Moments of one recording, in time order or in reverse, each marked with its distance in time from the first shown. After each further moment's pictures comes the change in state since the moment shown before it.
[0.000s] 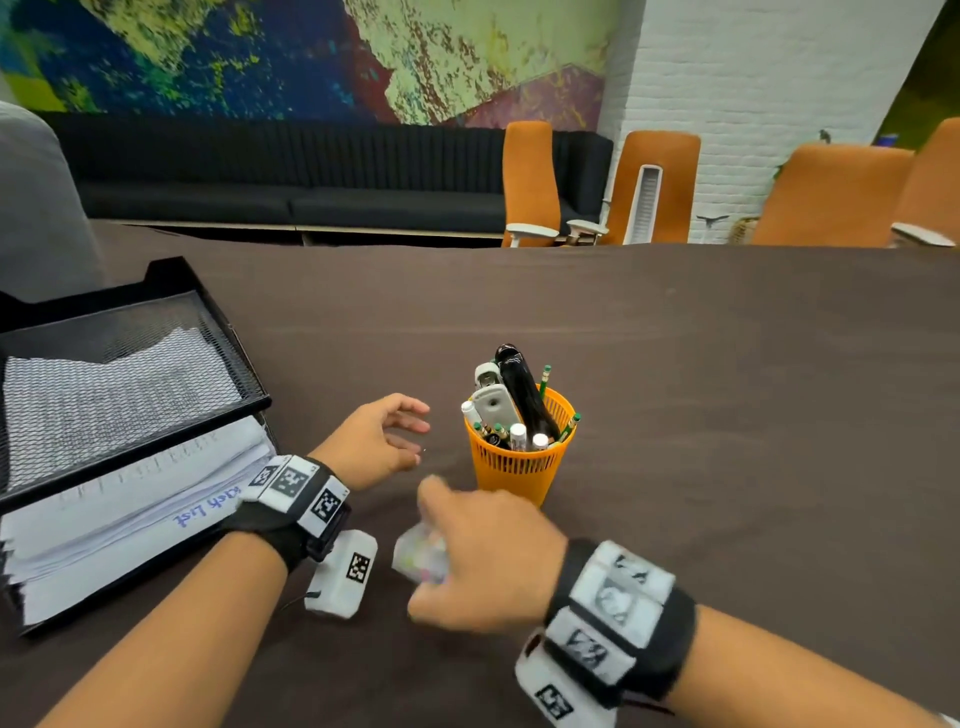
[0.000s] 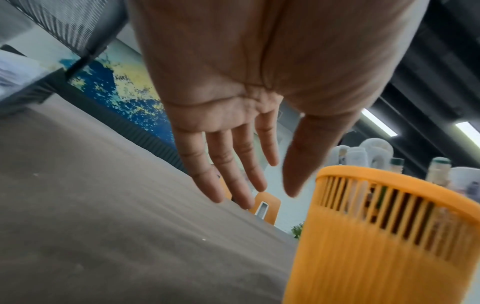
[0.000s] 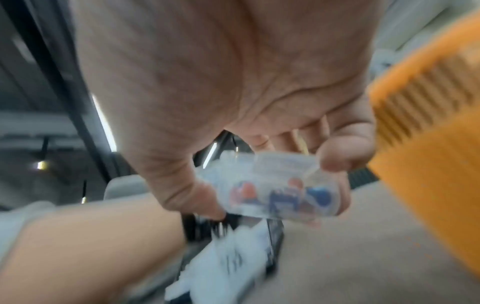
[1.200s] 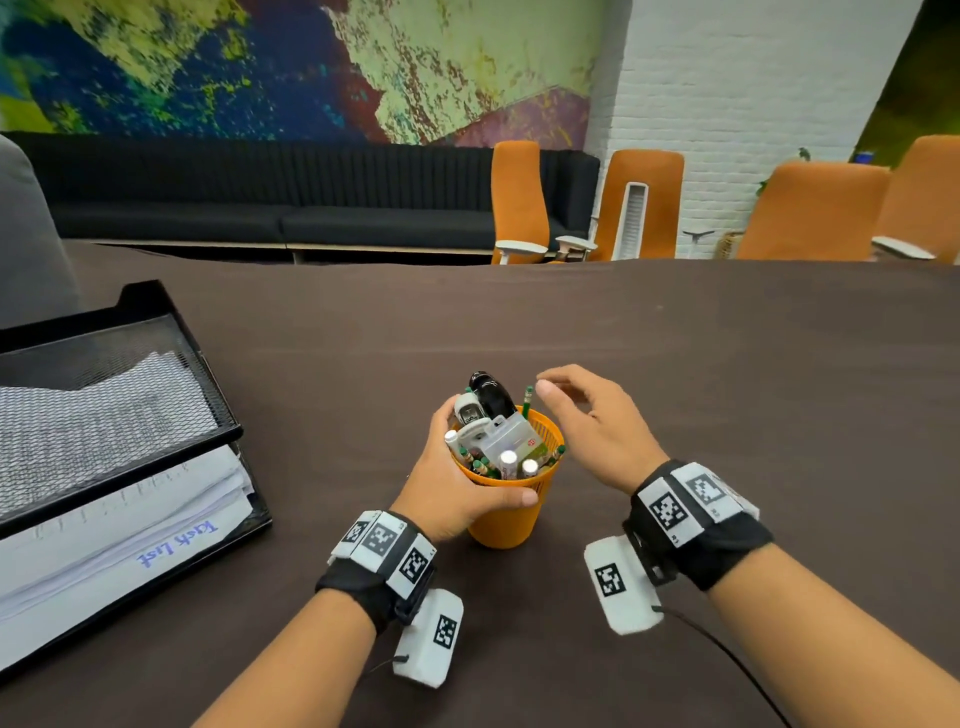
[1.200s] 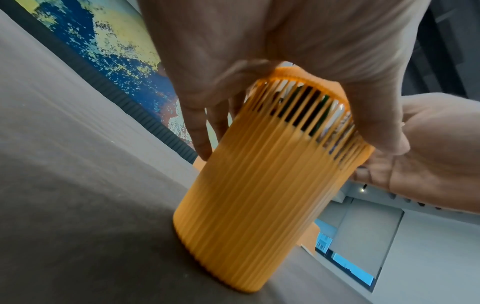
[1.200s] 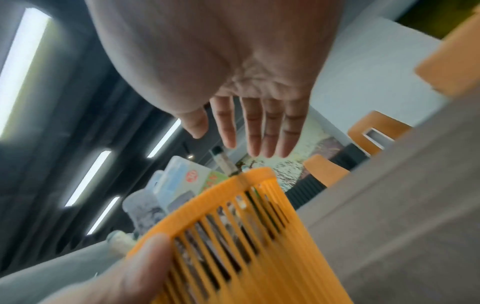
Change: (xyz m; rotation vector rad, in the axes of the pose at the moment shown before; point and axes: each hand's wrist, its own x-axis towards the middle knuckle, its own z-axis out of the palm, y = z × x) left_hand 0.014 0.019 0.092 -0.273 0.083 0.164; right_hand 0.028 0.142 -0.050 0.504 0.607 0.247
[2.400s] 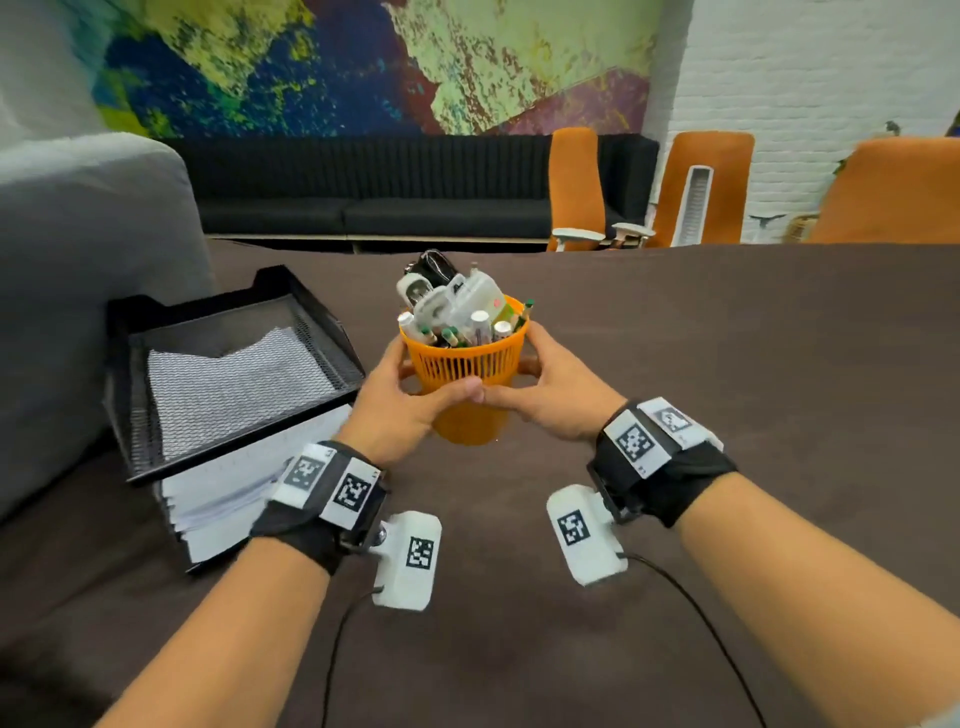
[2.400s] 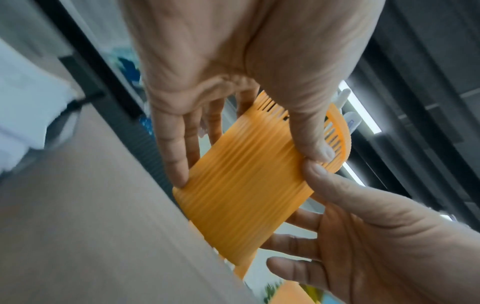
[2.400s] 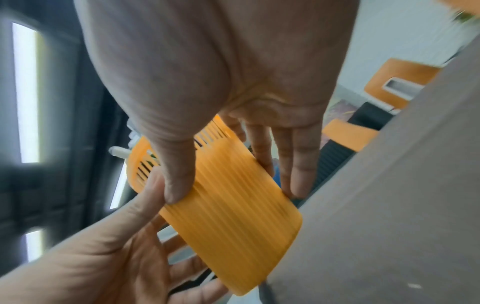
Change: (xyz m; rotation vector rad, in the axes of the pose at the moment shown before) left_hand -0.078 0.089 -0.124 0.052 0.228 -0.005; right_hand -0.020 -0.114 0.072 0.273 -0.398 0.015
